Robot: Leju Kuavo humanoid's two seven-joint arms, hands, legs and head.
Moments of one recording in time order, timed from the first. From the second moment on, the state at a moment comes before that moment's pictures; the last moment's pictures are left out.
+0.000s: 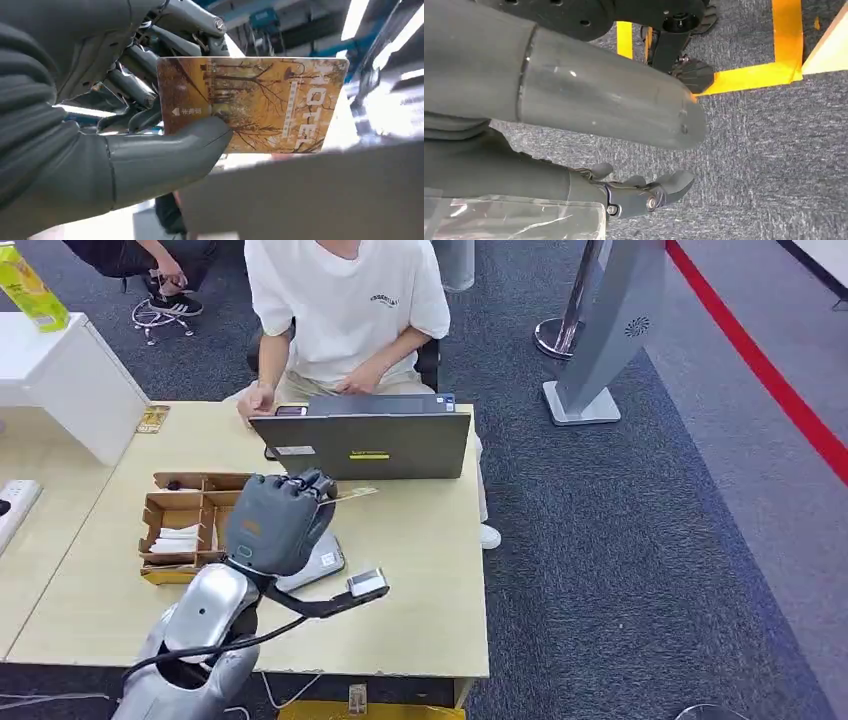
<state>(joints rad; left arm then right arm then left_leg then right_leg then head) -0.23 0.08 -0.45 -1.68 -1.45 0.10 0.05 -0.09 0.17 -0.93 -0.21 0.85 -0.08 -0.22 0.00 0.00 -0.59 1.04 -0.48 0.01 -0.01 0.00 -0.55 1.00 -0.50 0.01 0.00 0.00</state>
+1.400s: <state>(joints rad) -0.05 0.15 -0.33 -1.47 -1.55 -0.10 0.43 -0.09 0.17 -1.00 -0.21 0.94 -0.09 -0.20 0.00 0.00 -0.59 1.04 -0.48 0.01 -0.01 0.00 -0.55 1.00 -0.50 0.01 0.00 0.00</state>
